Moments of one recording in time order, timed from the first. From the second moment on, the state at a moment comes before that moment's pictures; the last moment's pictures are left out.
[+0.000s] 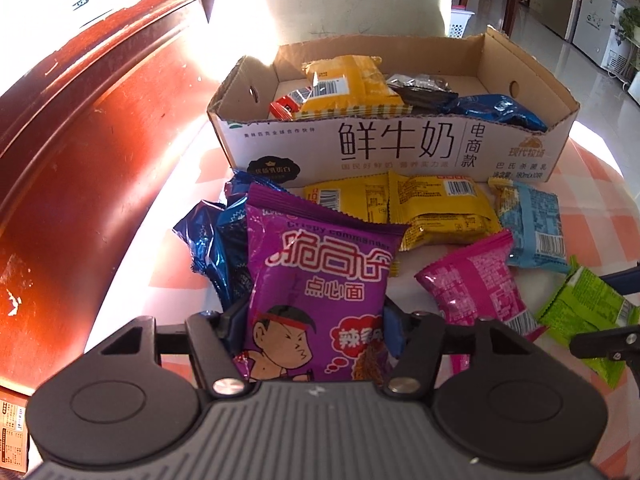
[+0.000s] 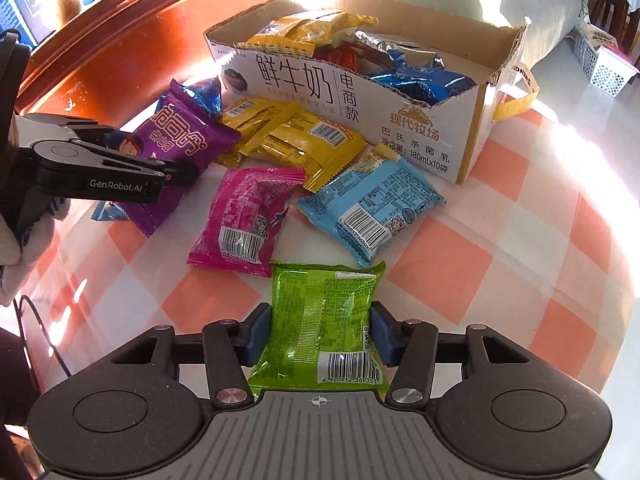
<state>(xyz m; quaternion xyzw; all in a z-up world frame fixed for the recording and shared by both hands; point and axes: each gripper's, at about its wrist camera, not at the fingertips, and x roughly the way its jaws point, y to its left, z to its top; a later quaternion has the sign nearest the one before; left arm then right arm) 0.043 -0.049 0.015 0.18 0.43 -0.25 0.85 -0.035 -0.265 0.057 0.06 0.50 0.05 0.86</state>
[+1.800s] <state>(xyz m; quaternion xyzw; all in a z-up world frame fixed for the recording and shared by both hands) 0.051 -0.103 0.100 0.17 0.25 -0.24 0.92 0.003 -0.332 0.160 0.16 0.25 -0.05 0.95</state>
